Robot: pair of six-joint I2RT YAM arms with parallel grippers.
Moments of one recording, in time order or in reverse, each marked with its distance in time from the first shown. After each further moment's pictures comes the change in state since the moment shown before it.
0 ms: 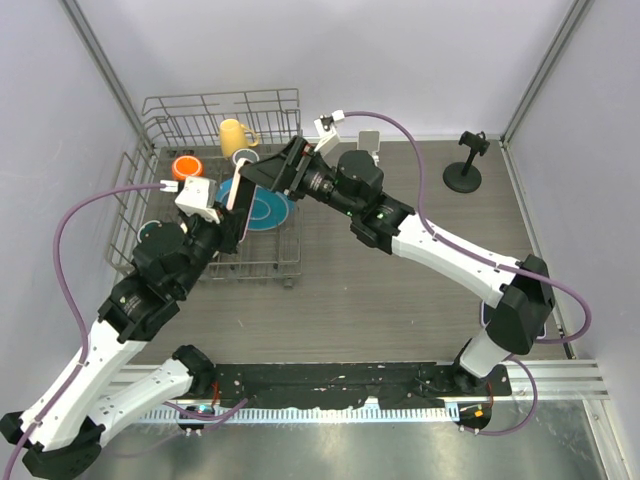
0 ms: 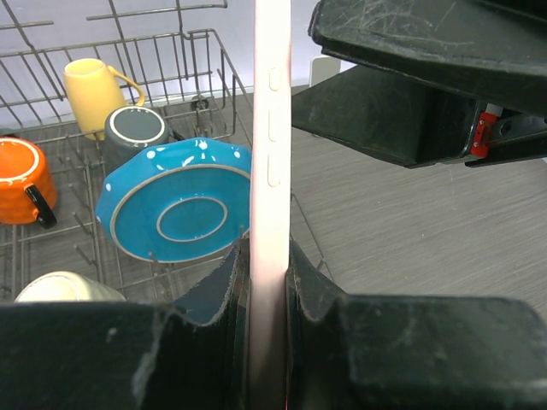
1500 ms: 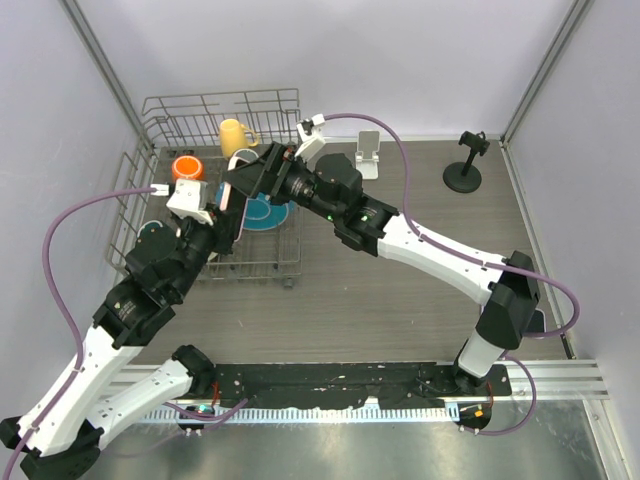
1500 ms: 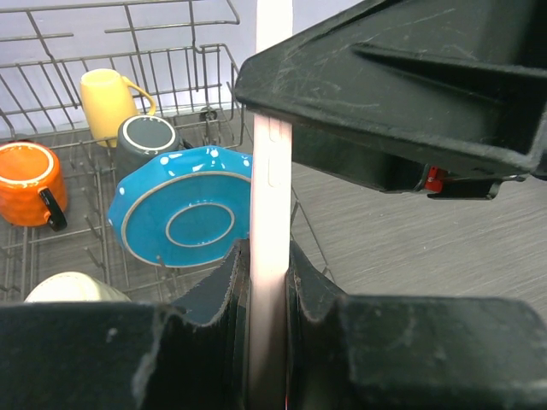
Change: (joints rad) left arm -0.001 -0.030 -0.006 0.008 -0.039 -0.002; right arm 0.079 0.068 0.103 -0.087 0.133 -0.087
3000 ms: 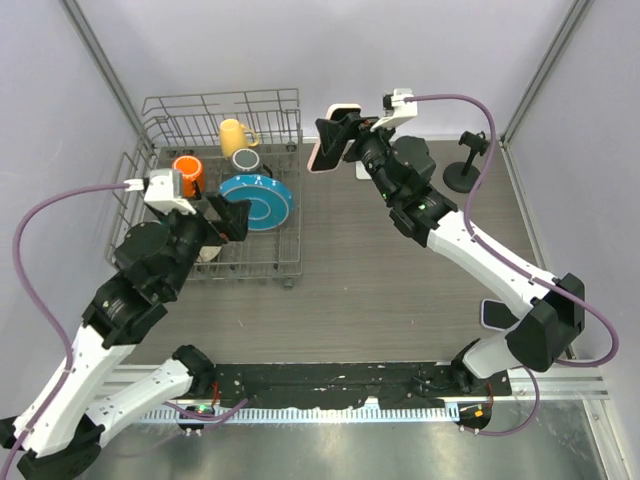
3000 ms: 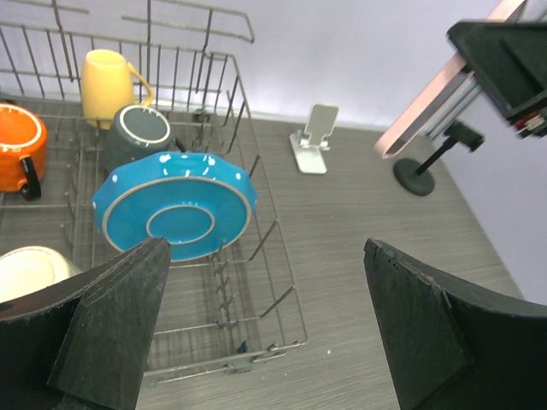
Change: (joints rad) left arm 0.000 0.028 0.101 -0.068 -0.076 -0.213; right arm -0.281 -0.217 -0.197 0.100 0.224 -0.533
